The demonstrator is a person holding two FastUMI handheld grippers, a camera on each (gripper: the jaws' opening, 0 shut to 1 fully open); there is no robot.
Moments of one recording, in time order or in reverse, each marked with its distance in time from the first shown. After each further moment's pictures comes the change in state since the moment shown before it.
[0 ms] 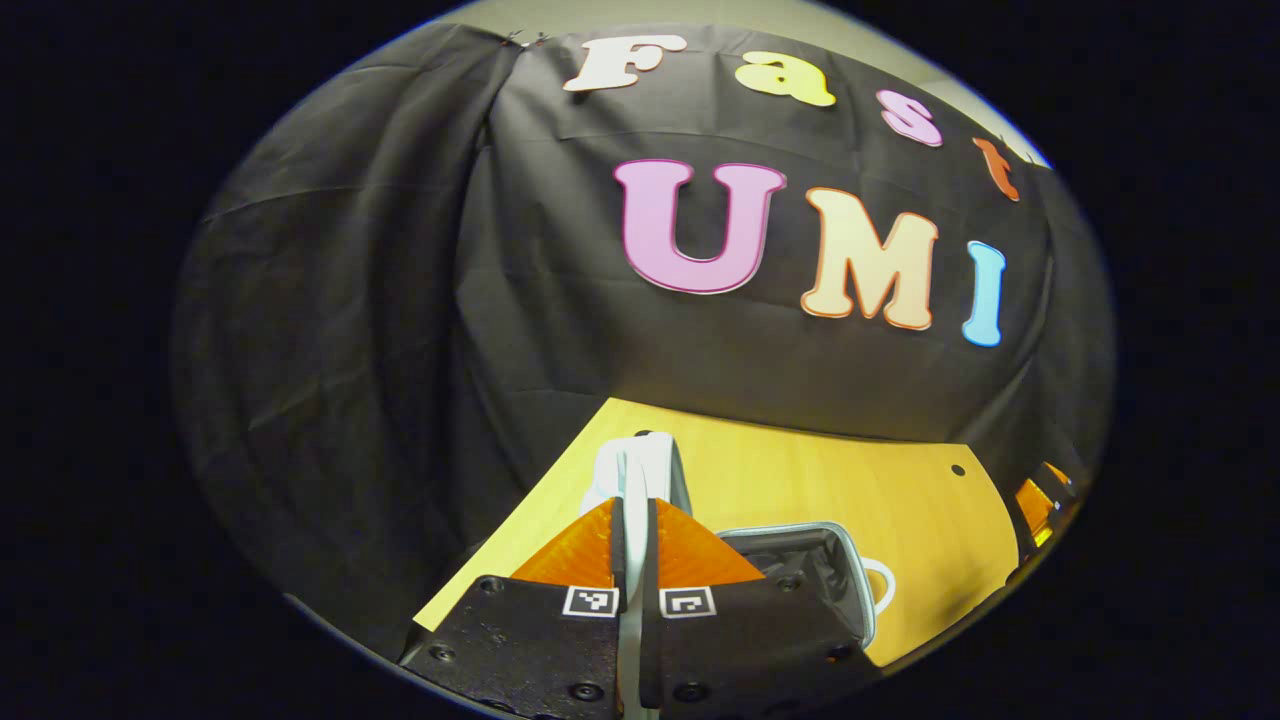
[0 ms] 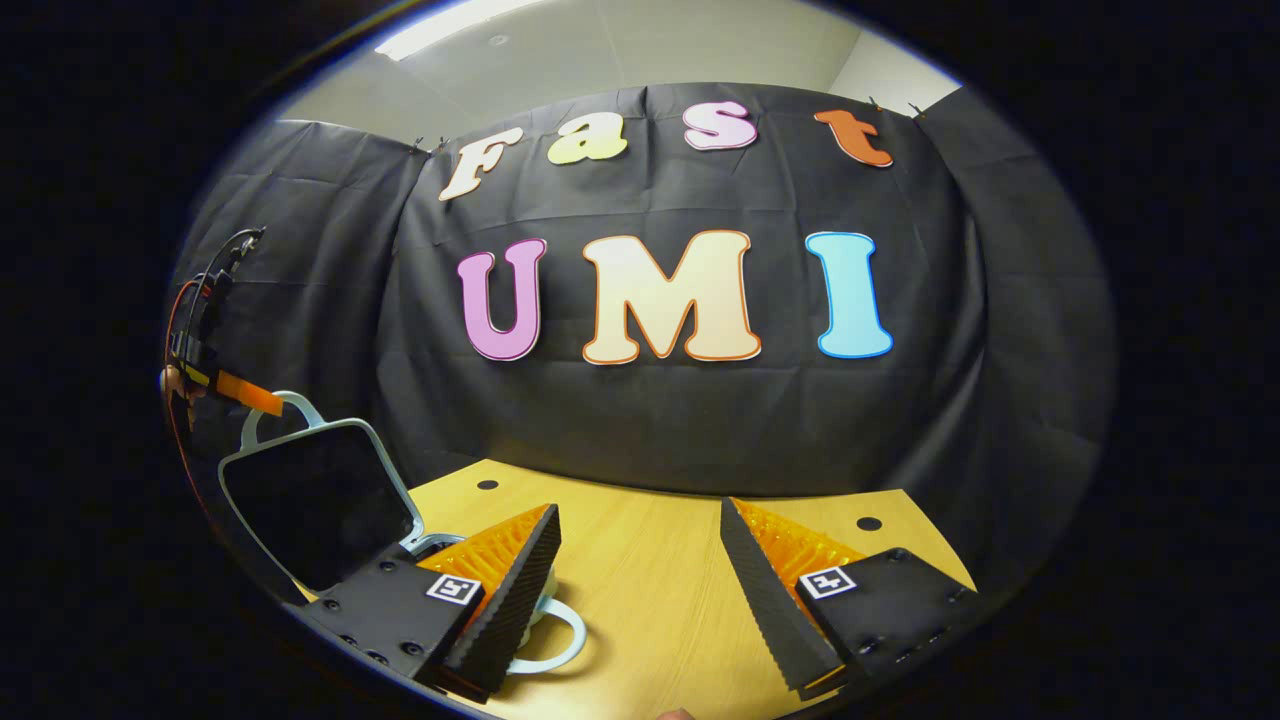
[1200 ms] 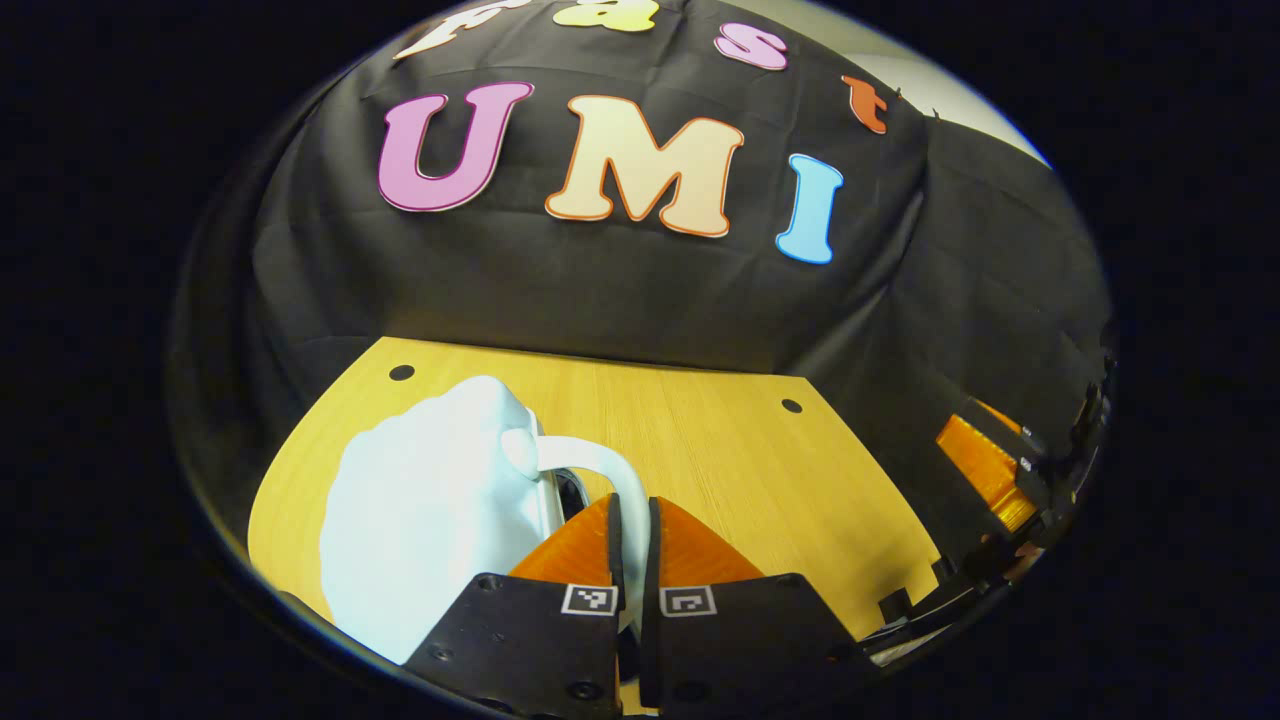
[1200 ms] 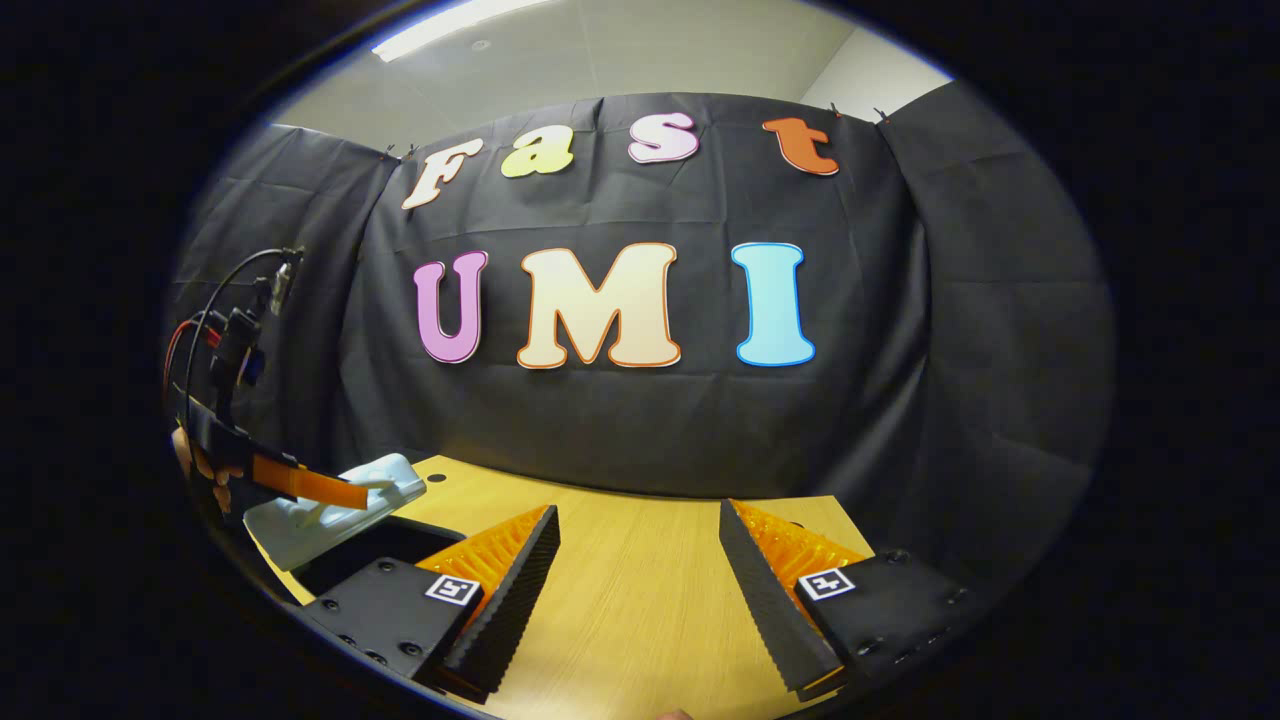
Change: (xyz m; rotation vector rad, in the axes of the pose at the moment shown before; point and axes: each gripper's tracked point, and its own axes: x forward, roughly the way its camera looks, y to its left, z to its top) left arm 0.010 -0.273 -0.106 0.042 0.185 -0.423; right arm -0.051 -0.112 0.013 -0.038 -0.011 -0.100
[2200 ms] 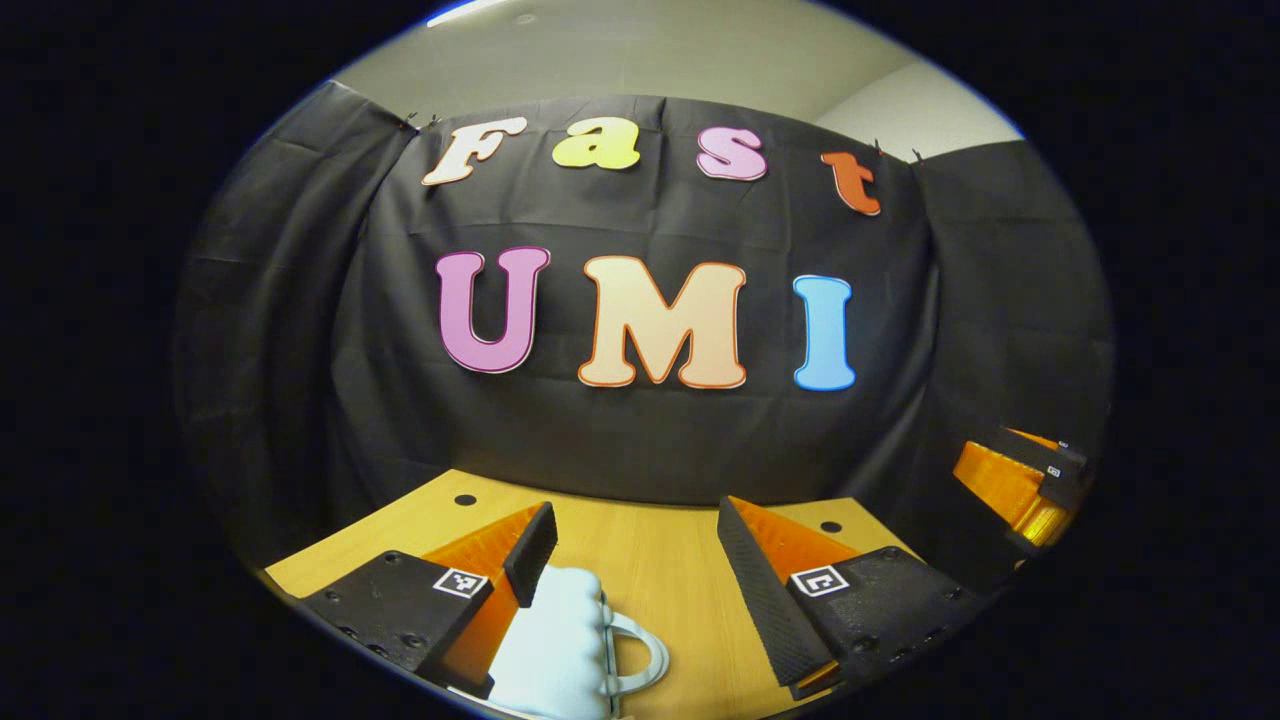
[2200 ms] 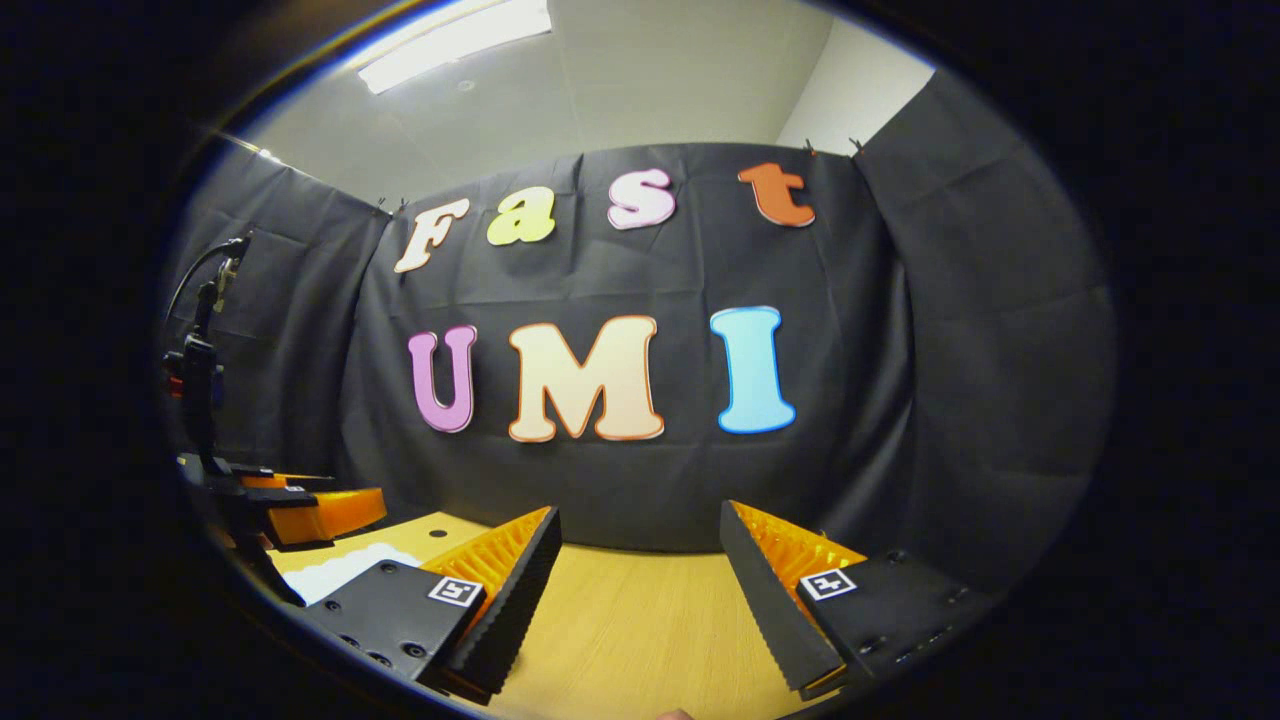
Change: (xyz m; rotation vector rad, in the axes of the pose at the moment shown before) left arm -0.063 -0.053 0.108 0.077 -0.502 0.222; right arm -0.021 -0.016 0.096 0.062 -0.208 -0.005
